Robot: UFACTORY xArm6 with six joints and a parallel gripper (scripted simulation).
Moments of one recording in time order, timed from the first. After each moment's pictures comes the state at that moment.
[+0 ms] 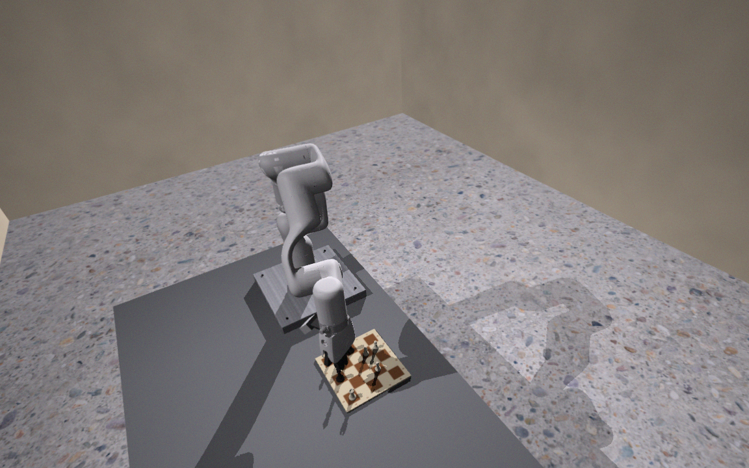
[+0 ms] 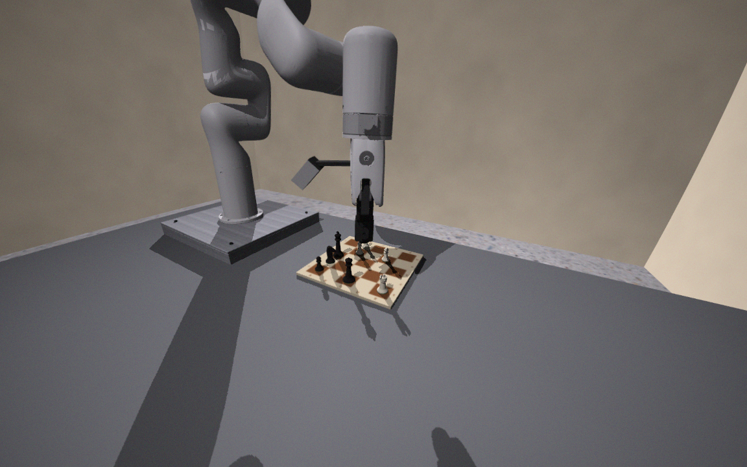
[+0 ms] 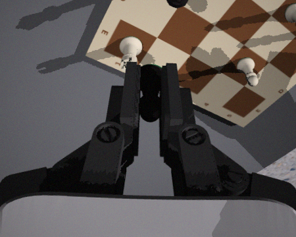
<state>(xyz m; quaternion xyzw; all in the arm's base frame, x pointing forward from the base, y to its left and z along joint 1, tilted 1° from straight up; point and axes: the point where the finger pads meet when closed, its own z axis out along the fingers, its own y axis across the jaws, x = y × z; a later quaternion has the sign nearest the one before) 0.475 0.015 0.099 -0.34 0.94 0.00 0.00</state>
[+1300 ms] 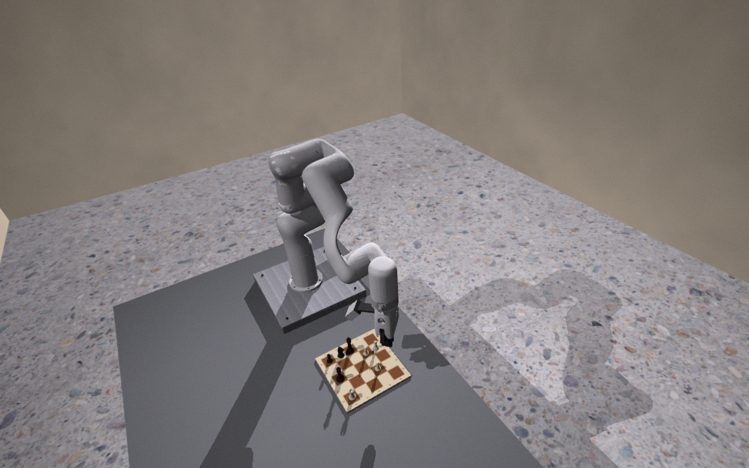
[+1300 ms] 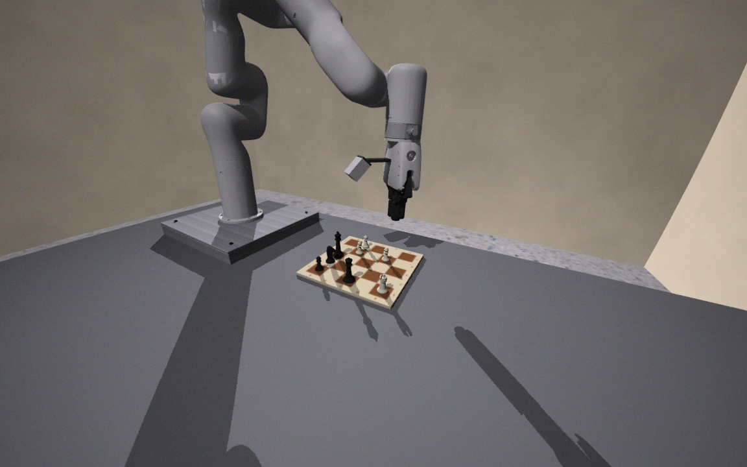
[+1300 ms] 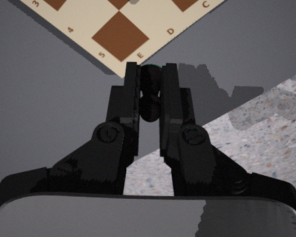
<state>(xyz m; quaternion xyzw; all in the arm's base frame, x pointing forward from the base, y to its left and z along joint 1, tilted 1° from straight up) 0.447 0.165 0.093 -0.47 0.88 0.00 0.00</state>
